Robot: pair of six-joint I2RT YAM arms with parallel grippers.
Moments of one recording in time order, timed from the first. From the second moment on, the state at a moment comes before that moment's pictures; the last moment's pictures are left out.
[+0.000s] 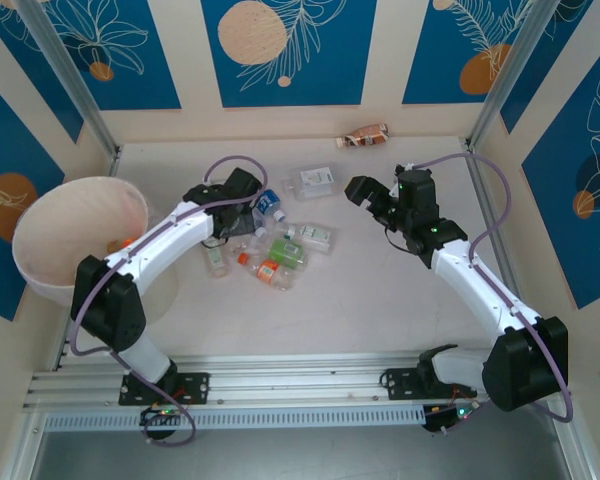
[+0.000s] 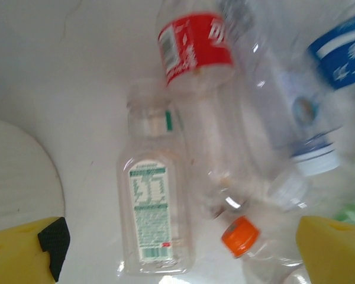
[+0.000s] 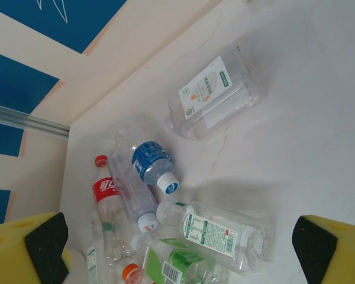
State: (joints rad) left arm -0.54 1.63 1.36 -1.00 -0.46 -0.71; right arm 0.30 1.22 0.96 -0.25 -0.16 0.81
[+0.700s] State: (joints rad) left arm -0.42 1.63 0.95 -0.63 -0.31 -0.69; right arm 0.30 1.22 0.96 -0.26 -0.15 0.82
